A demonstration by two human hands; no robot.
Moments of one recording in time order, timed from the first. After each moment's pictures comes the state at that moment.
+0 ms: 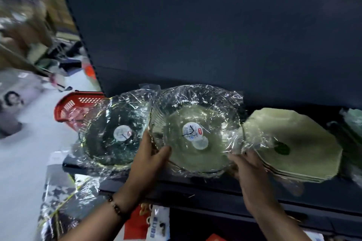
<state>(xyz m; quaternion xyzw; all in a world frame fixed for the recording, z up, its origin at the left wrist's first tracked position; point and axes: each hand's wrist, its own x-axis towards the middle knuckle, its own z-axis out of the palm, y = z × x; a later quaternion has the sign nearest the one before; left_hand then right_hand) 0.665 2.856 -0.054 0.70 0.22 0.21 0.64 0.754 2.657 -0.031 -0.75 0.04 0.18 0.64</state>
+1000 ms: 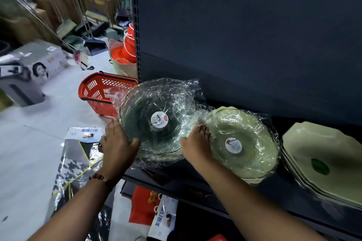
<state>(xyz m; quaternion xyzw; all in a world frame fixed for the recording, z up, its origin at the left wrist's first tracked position) 0.593 3.021 -0.143 0.85 0.44 0.15 0.26 0.736 2.874 -0.104 -0.94 -0.22 0.19 0.16</state>
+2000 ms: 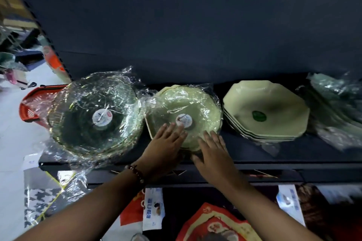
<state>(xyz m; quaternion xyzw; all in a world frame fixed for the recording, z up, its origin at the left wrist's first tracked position) 0.704 2.842 -0.135 0.99 -0.11 0.00 0.00 0.736 2.657 -0.106 -0.95 -0.29 0.07 0.09</state>
